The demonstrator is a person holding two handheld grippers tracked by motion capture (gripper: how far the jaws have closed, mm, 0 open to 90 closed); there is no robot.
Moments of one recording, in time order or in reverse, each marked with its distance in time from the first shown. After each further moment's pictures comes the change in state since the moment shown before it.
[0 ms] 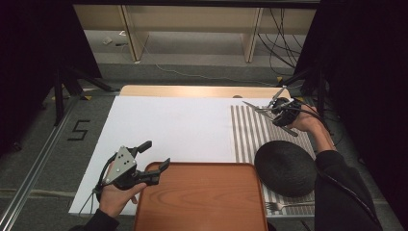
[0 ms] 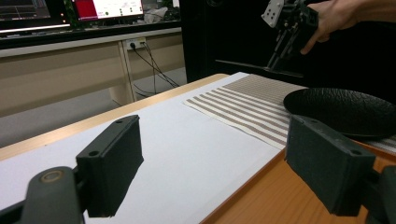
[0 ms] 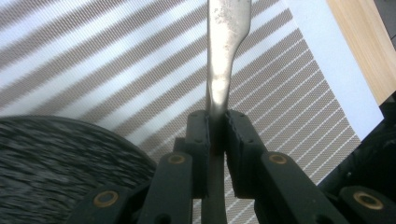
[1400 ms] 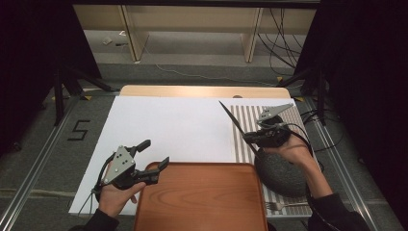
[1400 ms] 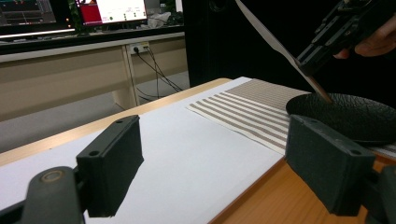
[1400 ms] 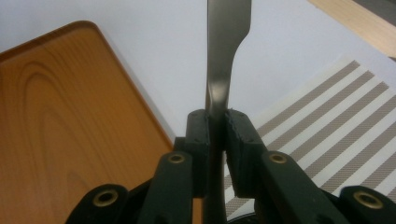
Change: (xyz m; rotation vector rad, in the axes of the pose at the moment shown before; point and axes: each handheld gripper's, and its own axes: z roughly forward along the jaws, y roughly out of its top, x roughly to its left) left arm 0.001 0.003 -0.002 -0.015 0.014 0.001; right arm 0.113 0.000 -0.063 -0.463 0.293 0.136
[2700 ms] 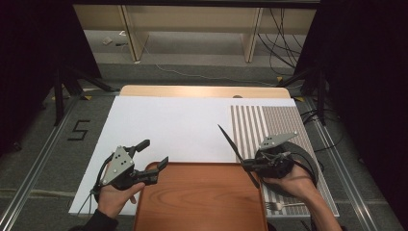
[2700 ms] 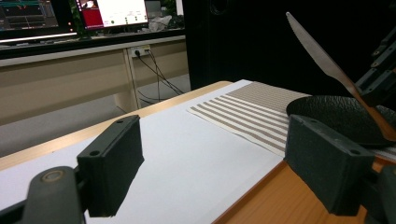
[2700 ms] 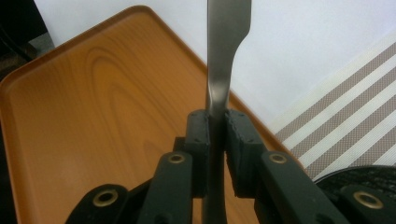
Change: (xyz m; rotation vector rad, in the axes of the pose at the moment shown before) left arm -0.001 0.002 -0.002 -0.010 0.001 0.008; right arm 0.062 -0.042 -0.012 -0.012 0.068 0.070
